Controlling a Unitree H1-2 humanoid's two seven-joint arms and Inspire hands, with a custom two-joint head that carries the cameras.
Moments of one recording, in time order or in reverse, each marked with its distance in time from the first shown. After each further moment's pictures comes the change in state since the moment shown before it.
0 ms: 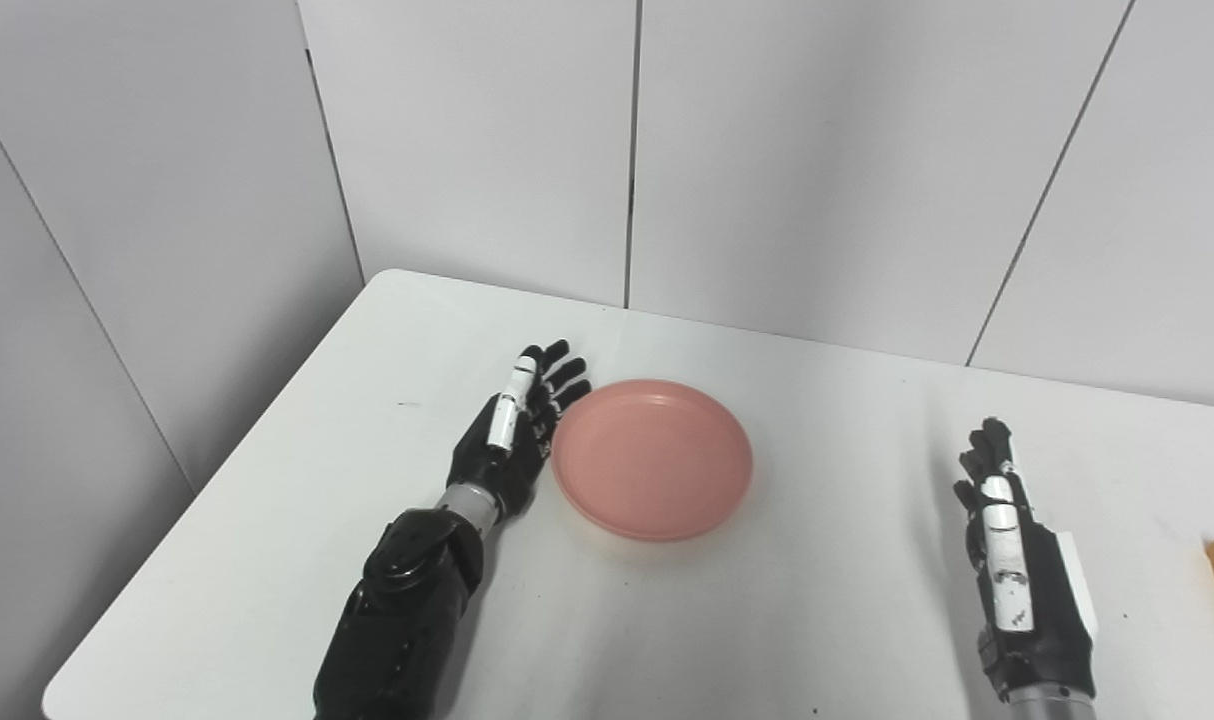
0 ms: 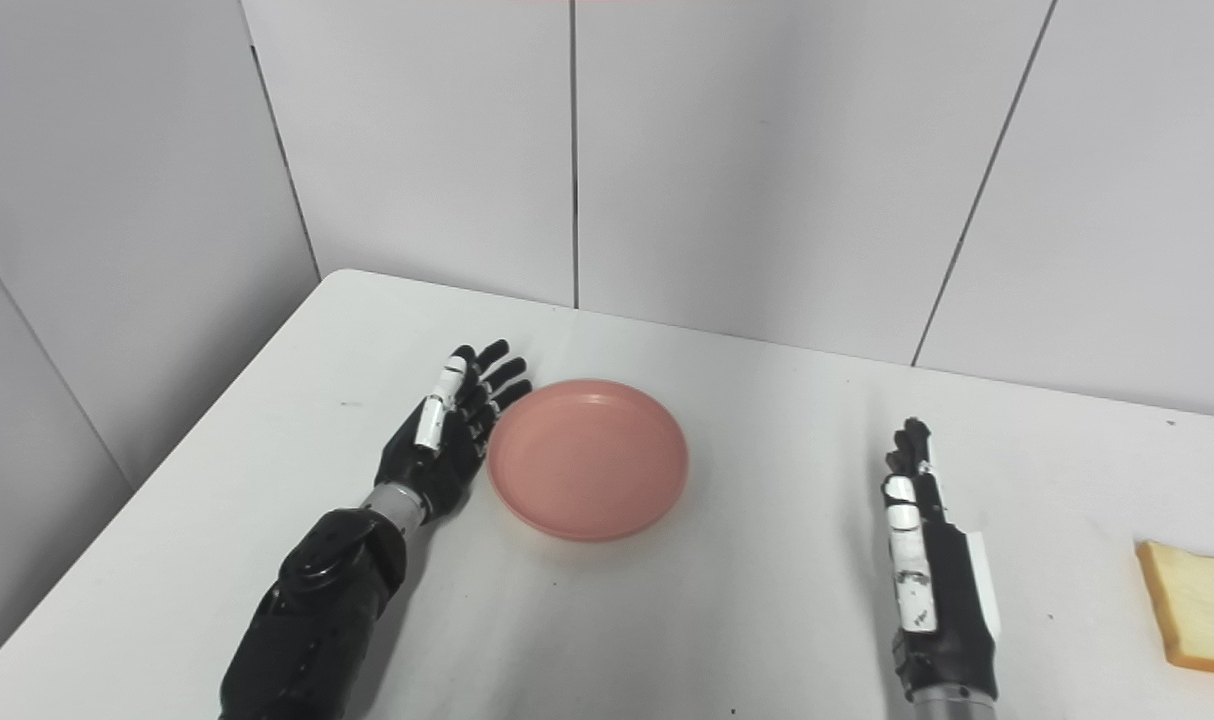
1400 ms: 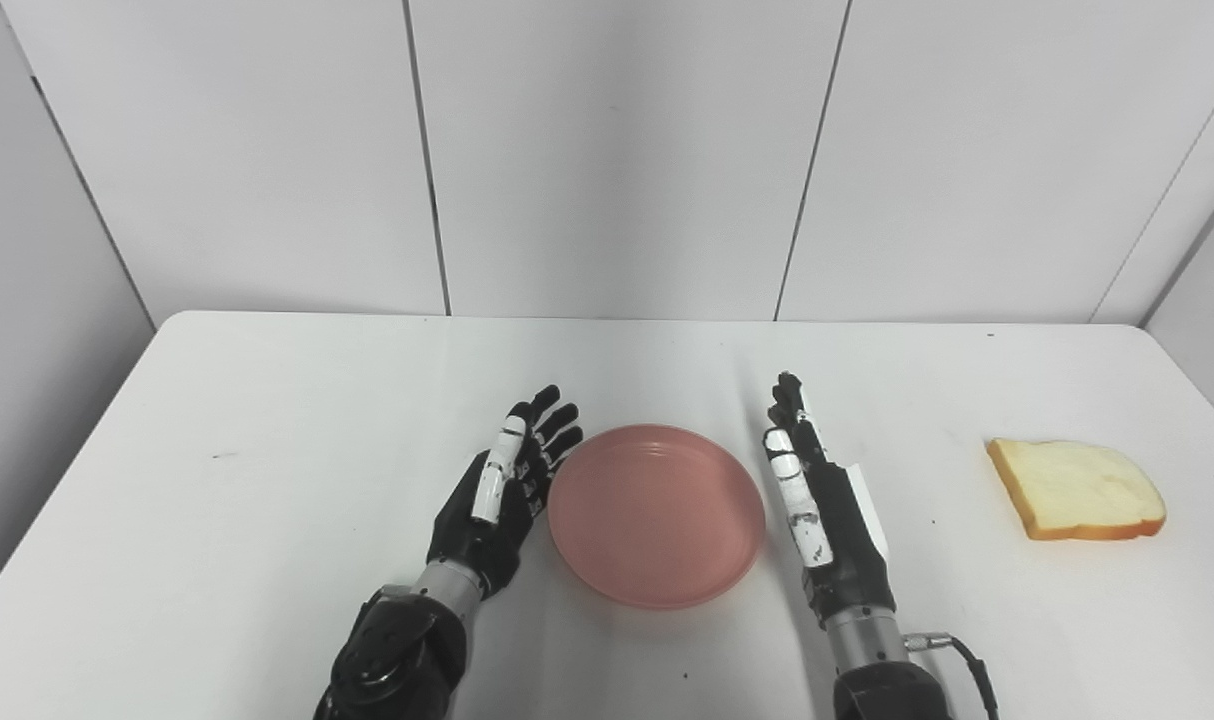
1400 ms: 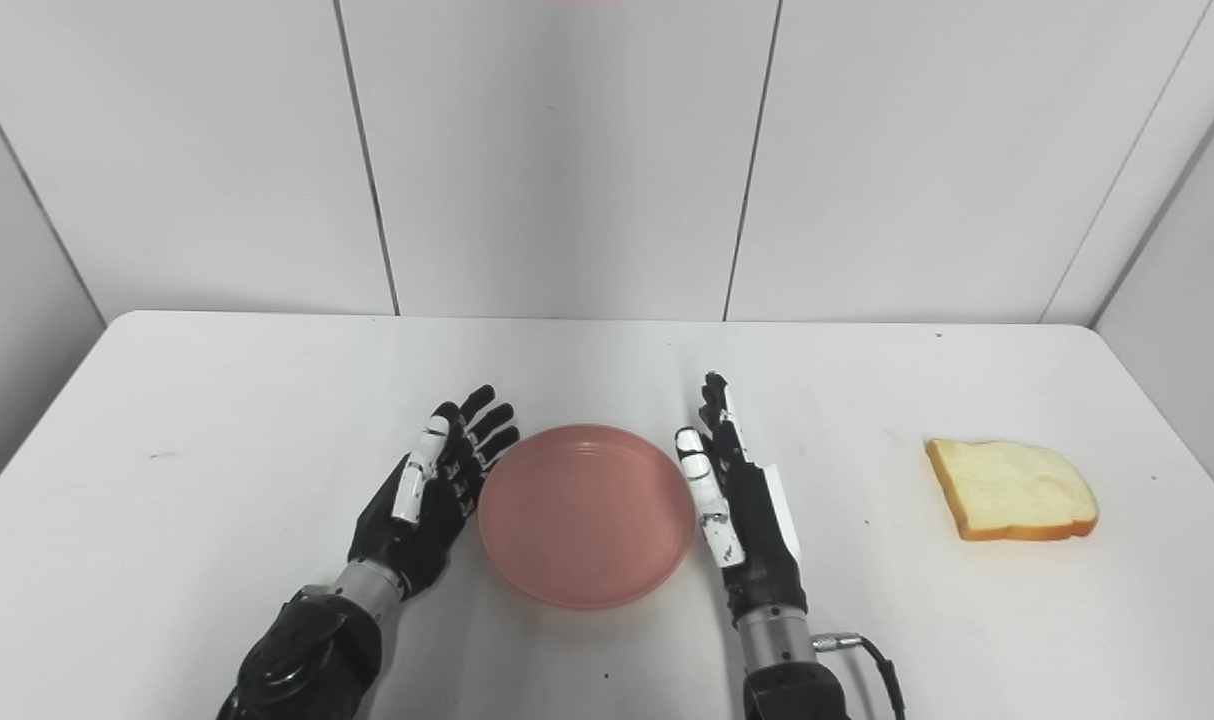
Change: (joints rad) left arm 0.065 -0.157 -0.172 -0.056 0.119 -0.049 -0.057; right arm 0.006 0.050 0.022 -0.001 -0.118 -0.006 -0.046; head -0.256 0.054
